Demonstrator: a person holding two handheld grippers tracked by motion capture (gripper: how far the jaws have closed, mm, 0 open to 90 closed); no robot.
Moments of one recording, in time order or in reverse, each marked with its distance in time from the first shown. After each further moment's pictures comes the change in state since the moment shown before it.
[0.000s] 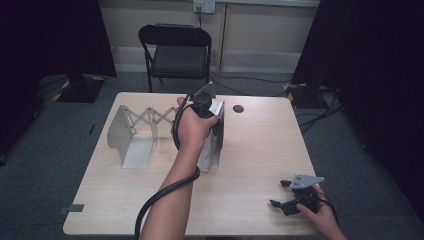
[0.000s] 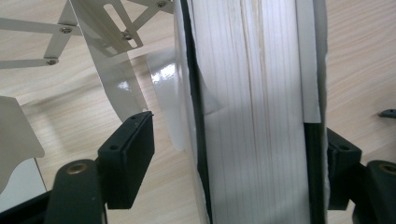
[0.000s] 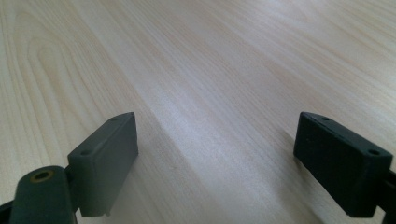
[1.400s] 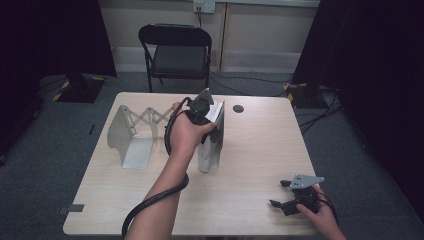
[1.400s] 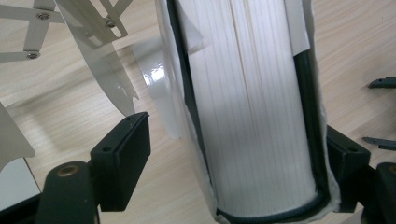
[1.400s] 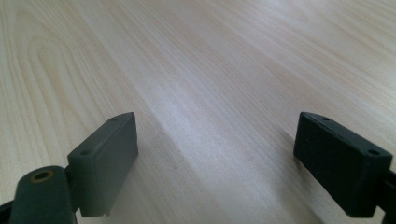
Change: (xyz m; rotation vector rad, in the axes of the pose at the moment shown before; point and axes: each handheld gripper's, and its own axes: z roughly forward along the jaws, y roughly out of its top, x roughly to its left) left arm 0.005 -0.020 -0.003 0.002 -0.053 0.083; right arm 0.000 0.000 0.000 -0.001 0.000 0.000
